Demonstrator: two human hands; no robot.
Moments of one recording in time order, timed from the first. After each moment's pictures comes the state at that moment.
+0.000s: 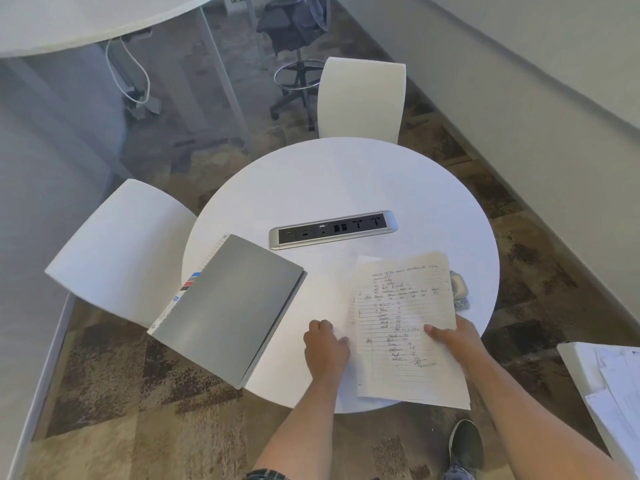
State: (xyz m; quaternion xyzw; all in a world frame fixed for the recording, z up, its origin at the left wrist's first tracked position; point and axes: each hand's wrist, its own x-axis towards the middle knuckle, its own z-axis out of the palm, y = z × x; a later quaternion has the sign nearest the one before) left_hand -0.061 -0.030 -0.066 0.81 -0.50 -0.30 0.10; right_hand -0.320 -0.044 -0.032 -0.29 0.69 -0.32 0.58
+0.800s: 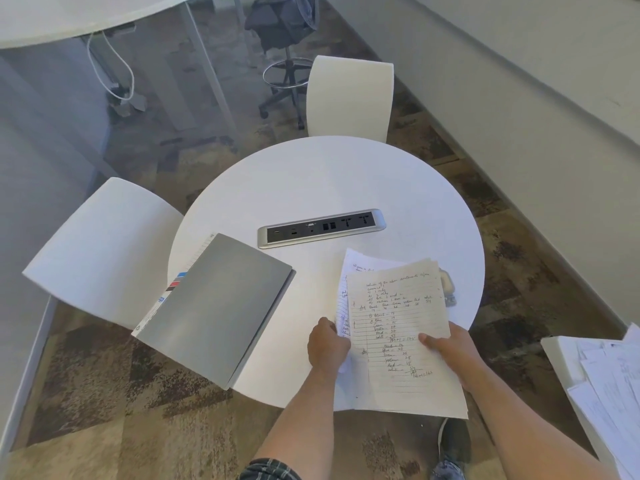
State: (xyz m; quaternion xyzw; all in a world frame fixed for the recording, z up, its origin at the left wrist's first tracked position) left_hand -0.081 -0.043 -0.068 0.79 -0.44 -0.41 0.13; right_hand -0.333 -0.025 -0.041 -0.29 0.69 -0.32 0.58
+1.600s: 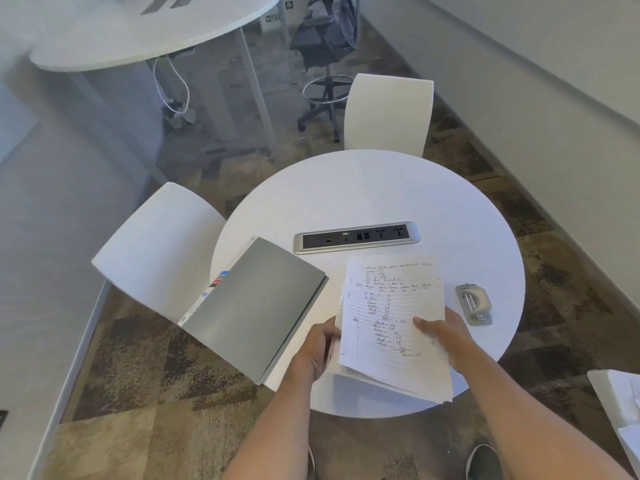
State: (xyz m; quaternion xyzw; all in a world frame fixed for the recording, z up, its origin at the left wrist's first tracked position) left_hand -0.004 -0.030 0.001 0.56 -0.22 -0.73 0.33; right_hand -0.274 -0.070 -0.022 -0.33 0.60 -0.34 0.65
